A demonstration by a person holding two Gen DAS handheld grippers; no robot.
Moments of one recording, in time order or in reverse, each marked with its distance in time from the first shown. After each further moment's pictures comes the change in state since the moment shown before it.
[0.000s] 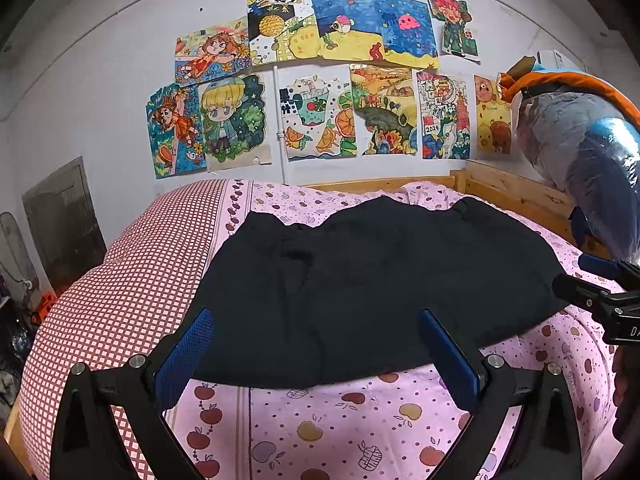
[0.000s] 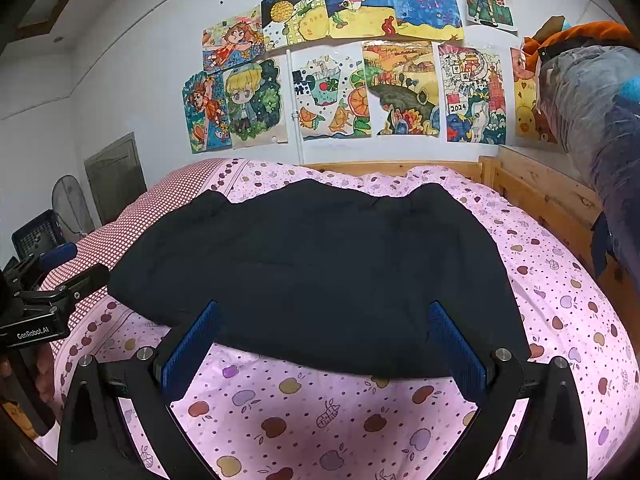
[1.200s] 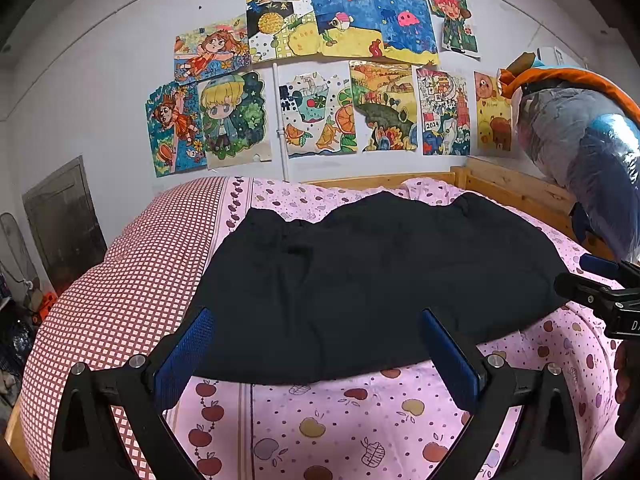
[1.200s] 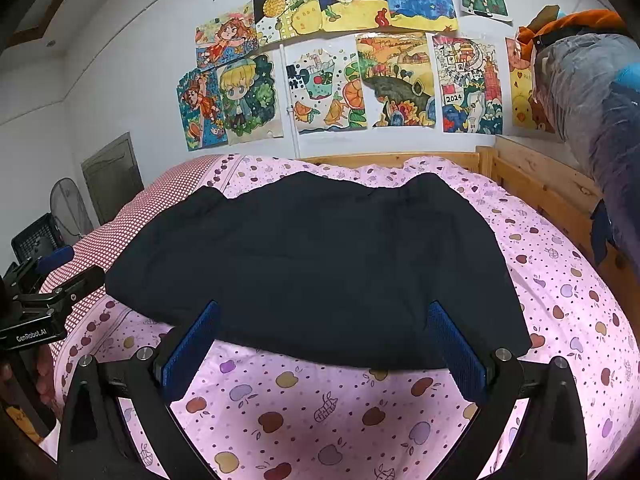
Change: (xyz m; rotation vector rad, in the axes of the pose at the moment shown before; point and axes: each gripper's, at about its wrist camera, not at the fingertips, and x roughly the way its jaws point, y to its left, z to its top) left arm 0.000 -0.001 0.000 -0.003 0.005 0.000; right arm 0.004 0.005 -0.009 0.032 0.020 -0.012
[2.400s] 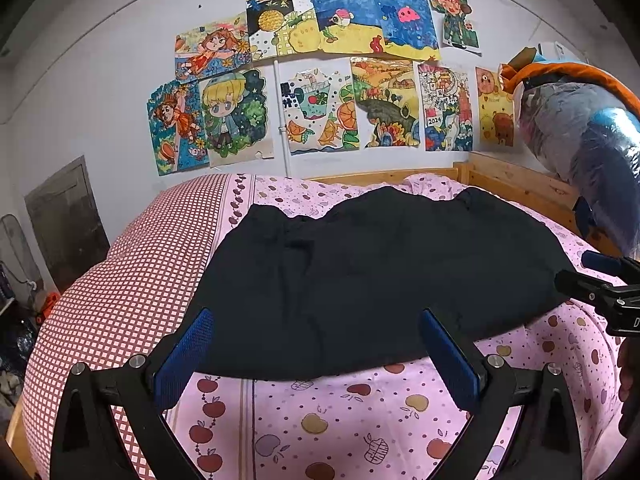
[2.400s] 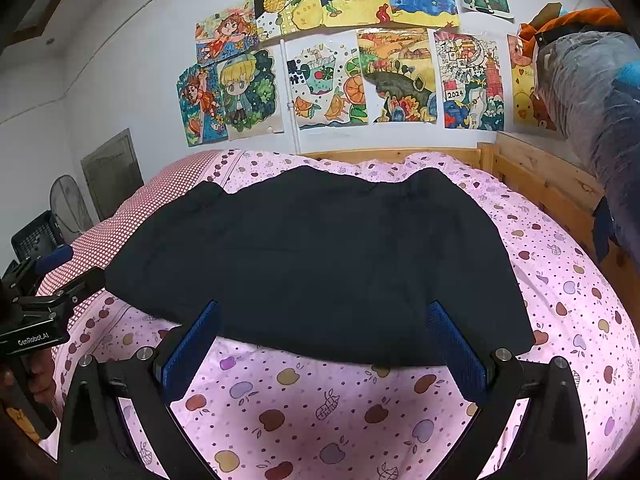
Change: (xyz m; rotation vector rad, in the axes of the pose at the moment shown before) left arm 0.002 0.004 -0.006 0.006 0.016 0.011; right arm 0.005 0.006 -0.003 0.004 0.013 -0.004
